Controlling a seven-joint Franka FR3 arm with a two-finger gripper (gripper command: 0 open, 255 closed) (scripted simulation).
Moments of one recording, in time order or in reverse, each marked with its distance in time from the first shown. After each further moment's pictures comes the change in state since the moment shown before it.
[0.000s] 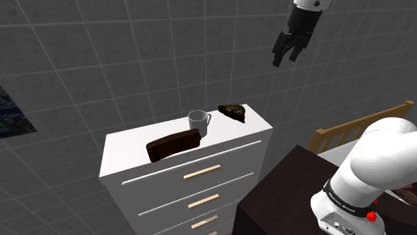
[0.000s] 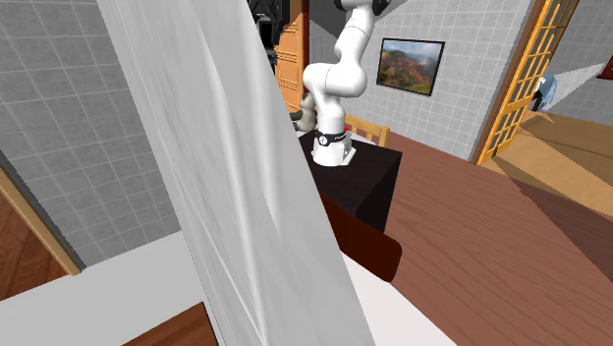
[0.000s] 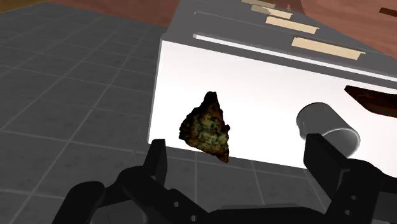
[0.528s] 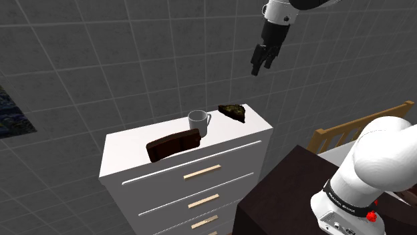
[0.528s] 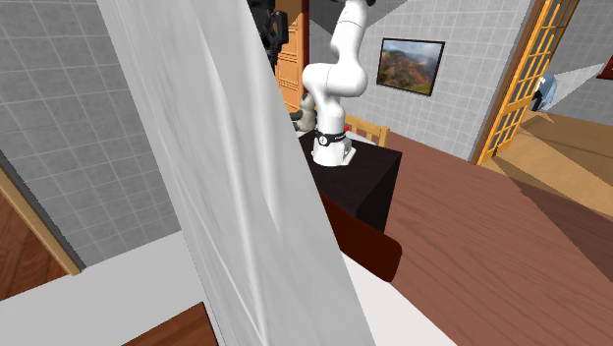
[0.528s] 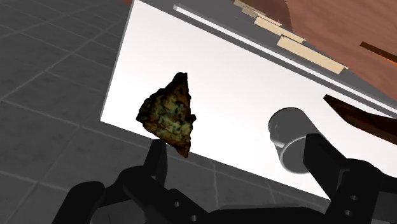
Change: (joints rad) arm 0.084 0.185 0.000 0.025 0.021 0.137 -0.124
